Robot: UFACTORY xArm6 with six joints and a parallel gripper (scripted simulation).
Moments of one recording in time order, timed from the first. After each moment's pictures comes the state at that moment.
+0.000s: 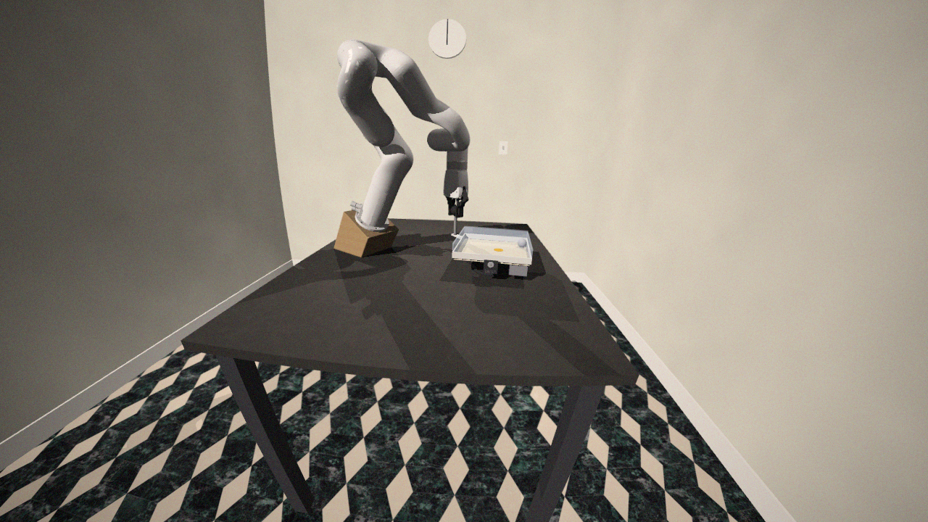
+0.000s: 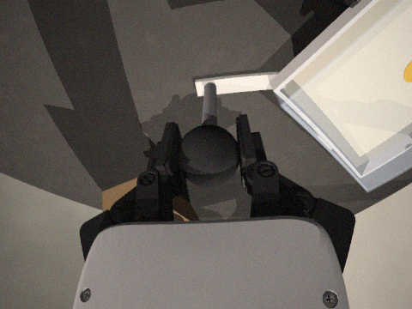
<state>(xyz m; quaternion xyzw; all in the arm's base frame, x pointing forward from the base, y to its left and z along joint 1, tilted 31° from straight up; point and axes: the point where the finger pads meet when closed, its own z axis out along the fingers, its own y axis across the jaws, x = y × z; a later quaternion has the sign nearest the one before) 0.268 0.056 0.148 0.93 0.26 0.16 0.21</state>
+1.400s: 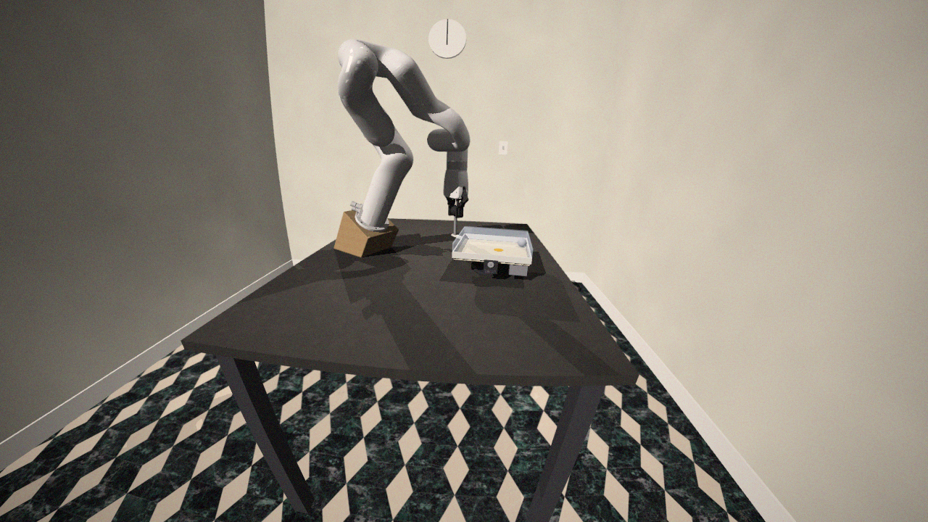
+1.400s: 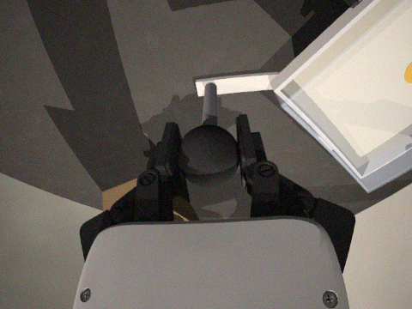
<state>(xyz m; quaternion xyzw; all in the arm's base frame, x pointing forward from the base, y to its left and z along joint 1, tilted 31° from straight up) 0.269 0.056 0.147 0.93 0.26 0.16 0.21</state>
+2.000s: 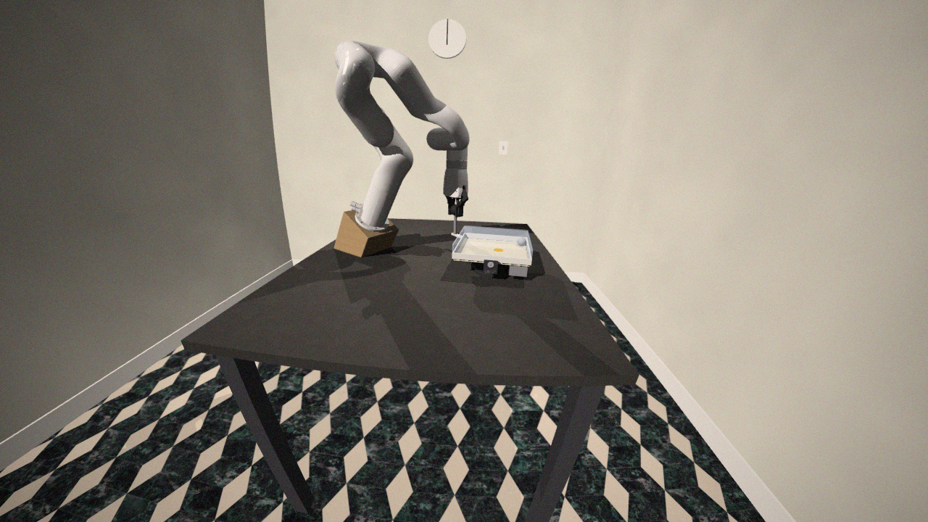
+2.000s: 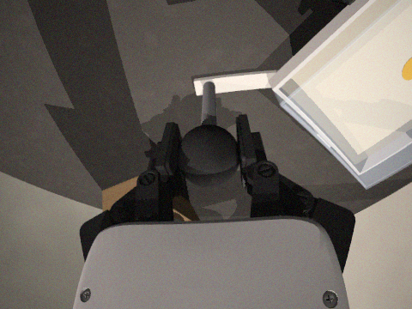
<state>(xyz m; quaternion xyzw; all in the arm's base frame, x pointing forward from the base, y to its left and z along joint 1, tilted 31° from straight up) 0.266 0.055 0.151 0.93 0.26 0.17 0.21</state>
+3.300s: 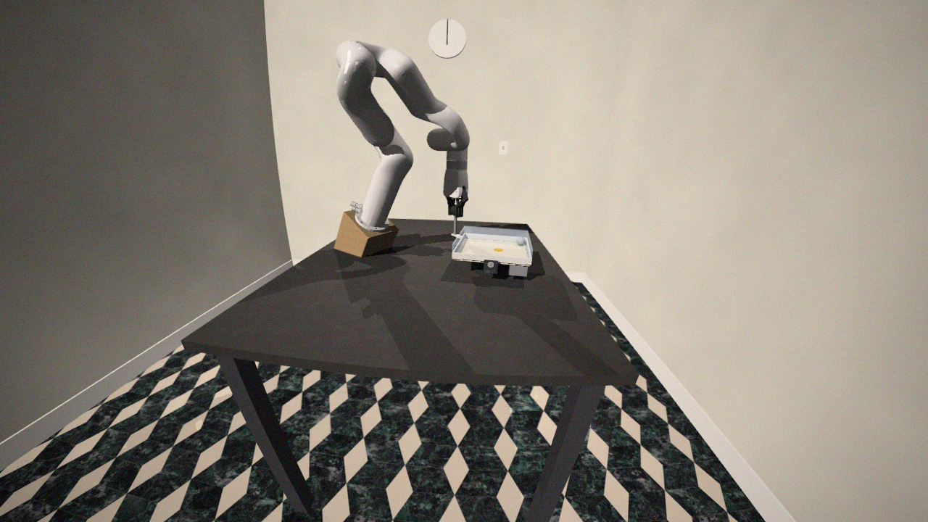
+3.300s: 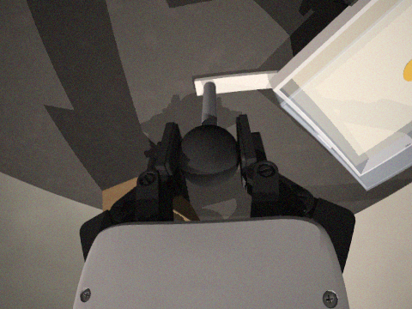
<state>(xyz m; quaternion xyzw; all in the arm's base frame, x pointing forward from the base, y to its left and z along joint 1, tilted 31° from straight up) 0.267 0.055 0.149 0.93 0.26 0.16 0.21</state>
